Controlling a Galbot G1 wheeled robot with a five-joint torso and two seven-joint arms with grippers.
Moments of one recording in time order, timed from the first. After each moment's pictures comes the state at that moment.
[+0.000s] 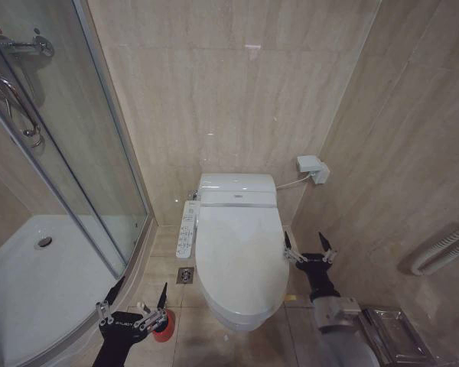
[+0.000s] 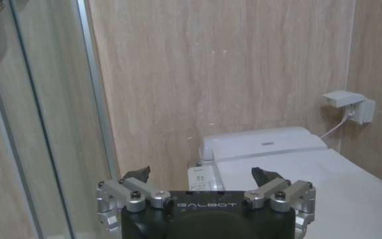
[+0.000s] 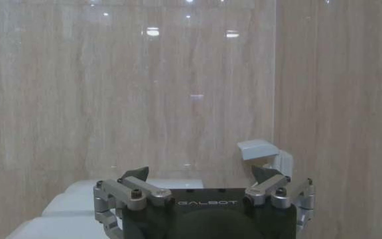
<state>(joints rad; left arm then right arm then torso) 2.06 -1.40 -0.57 -2.50 -0.02 -0.02 0.00 -1.56 1.47 0.56 2.15 0.09 0.07 0.10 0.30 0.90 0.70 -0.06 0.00</state>
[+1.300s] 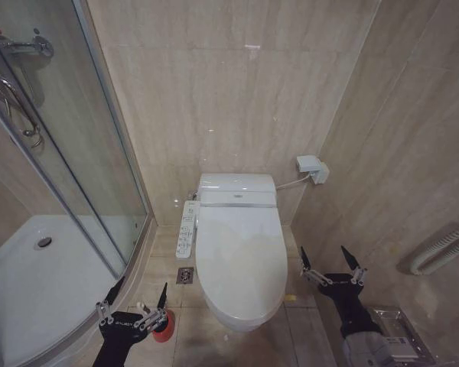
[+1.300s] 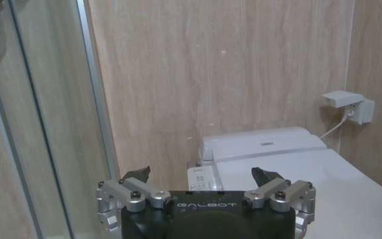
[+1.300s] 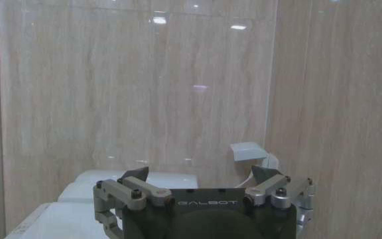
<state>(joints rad) 2.06 -1.40 -0.57 -2.50 -0.02 -0.02 0.00 -1.81 1.54 0.67 2.40 0.08 0.02 -0.02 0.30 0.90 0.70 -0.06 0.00</state>
